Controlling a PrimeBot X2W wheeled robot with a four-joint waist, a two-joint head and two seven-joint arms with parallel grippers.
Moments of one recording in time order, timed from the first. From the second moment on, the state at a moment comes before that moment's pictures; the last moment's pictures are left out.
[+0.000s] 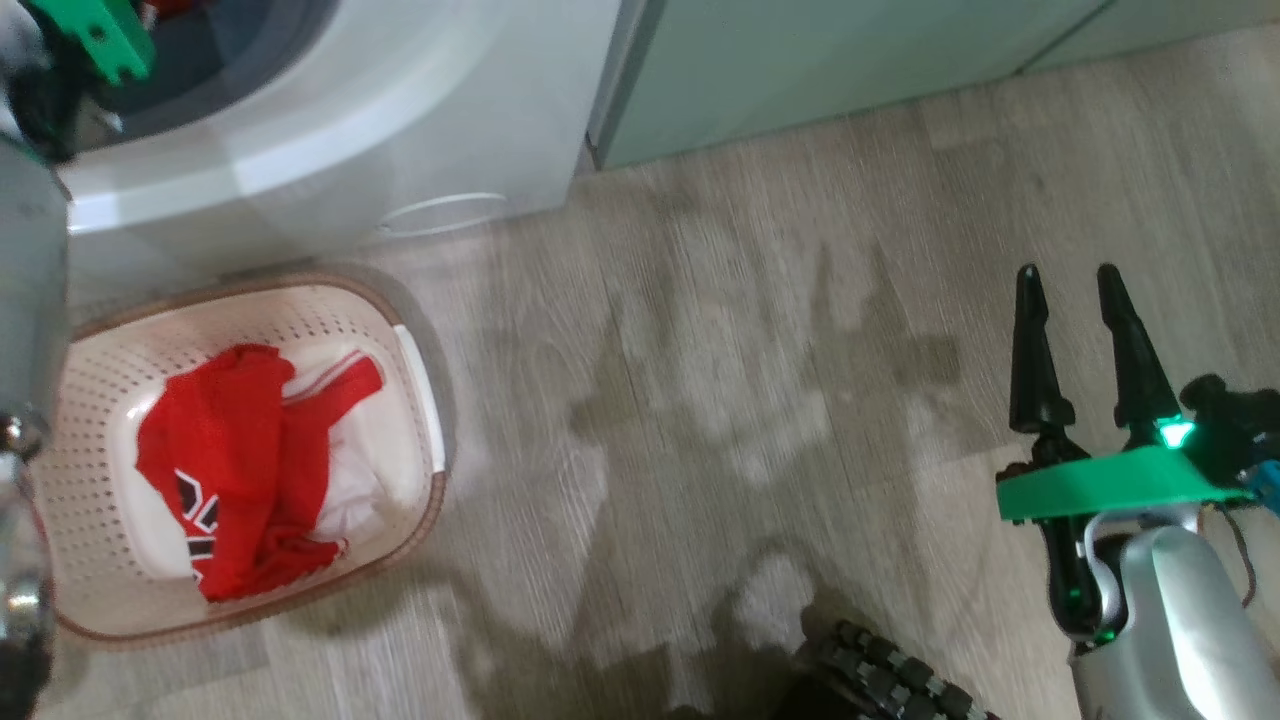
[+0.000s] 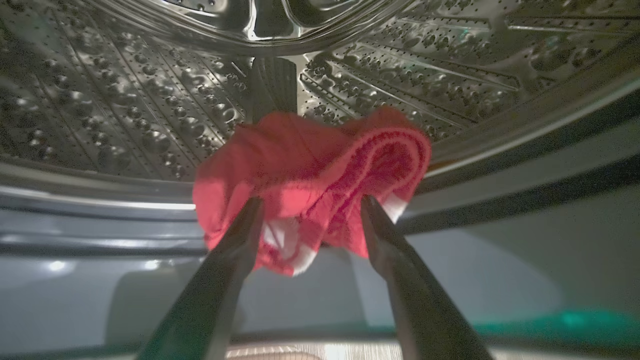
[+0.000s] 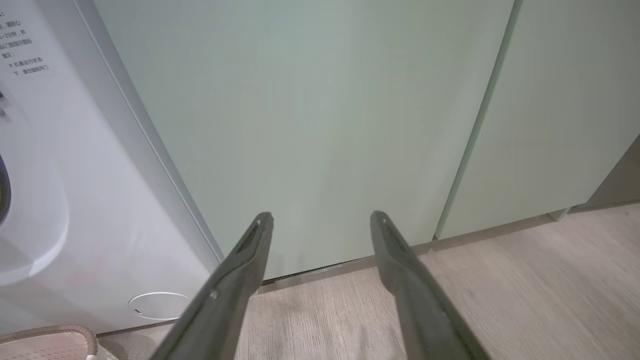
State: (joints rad) left arm -1.23 0.26 -0.03 1.09 -0.42 -0.07 0.31; right arm -0.25 -0.05 0.04 0.20 0.28 0.13 -0.26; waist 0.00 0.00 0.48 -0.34
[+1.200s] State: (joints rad) left arm -1.13 0.20 -0.14 1.30 -0.39 -0.10 0.05; right arm -0.20 -0.05 0.02 0.22 0.27 0.13 -0.26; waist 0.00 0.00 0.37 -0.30
